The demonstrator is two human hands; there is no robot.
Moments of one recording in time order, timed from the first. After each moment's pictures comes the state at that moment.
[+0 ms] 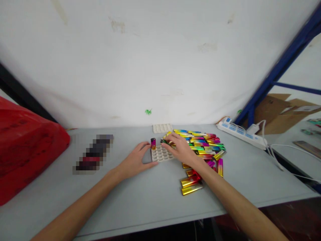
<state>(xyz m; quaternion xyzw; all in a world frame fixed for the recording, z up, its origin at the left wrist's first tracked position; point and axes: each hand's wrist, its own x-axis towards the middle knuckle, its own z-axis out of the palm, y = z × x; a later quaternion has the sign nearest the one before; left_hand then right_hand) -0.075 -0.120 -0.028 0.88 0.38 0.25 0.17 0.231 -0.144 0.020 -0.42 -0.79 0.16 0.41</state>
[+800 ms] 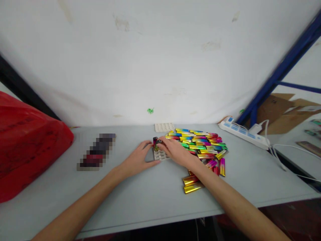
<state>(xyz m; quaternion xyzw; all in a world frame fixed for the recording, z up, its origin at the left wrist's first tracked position) -0.072 -0.120 -0.028 0.88 0.36 0.25 0.16 0.199 -0.144 0.023 -0.45 -0.85 0.15 0.24</state>
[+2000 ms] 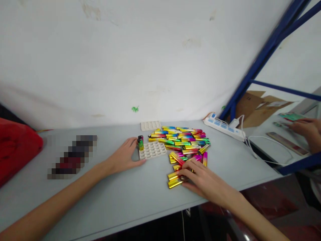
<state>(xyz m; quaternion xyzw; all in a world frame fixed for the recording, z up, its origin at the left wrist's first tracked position) -0.071 -0.089 -0.030 0.90 0.34 0.24 0.12 0.321 -0.314 0.021 -0.44 -0.88 0.00 0.19</state>
